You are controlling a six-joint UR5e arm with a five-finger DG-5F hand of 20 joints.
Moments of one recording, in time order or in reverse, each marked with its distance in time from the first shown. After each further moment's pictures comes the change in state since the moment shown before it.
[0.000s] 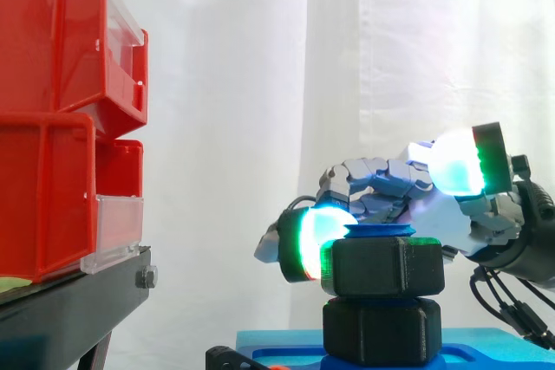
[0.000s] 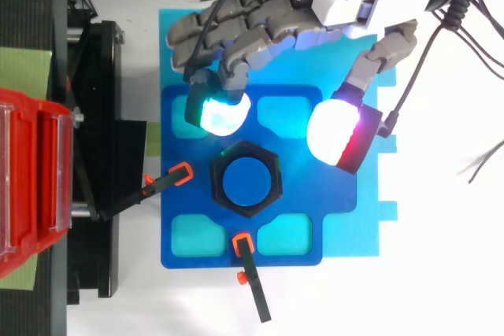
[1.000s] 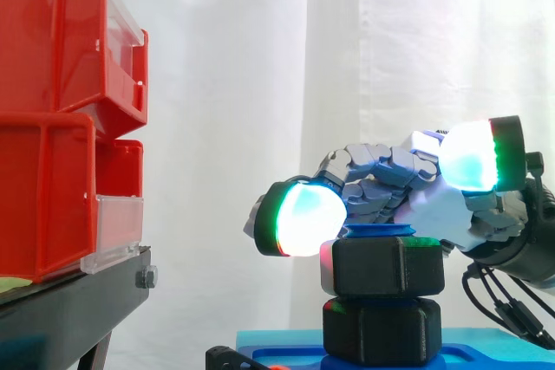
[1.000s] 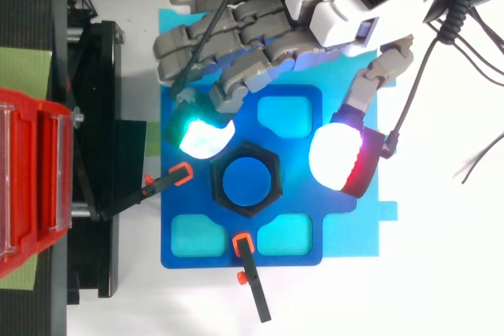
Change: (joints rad) arm 0.013 -0.012 0.006 0.058 -0.024 0.000
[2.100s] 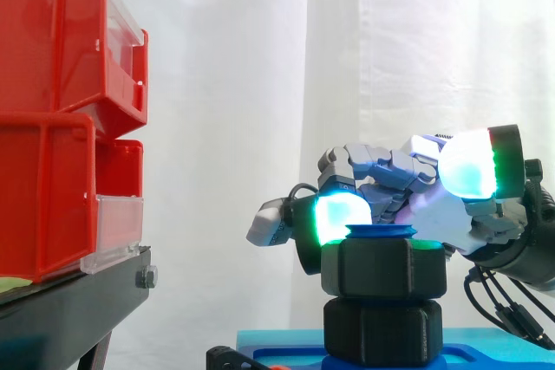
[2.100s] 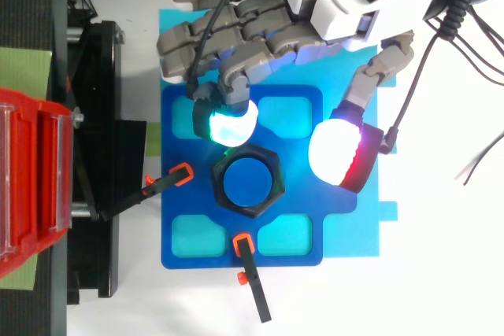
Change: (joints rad) arm -0.005 0.000 -0.004 -0.001 0.005 0.021
